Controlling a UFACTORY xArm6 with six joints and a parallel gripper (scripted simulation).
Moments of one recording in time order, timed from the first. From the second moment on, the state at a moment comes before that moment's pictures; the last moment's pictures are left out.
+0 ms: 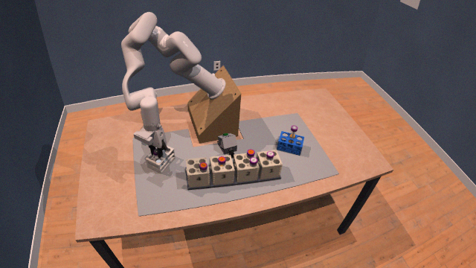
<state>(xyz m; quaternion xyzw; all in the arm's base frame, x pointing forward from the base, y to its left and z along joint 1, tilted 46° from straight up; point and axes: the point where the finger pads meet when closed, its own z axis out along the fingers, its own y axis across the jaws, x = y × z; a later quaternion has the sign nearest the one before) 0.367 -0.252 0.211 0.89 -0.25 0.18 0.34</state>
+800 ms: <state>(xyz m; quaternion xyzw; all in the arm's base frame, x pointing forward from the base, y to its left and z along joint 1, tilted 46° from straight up) 0.366 -0.248 0.215 0.89 -0.25 0.18 0.34</state>
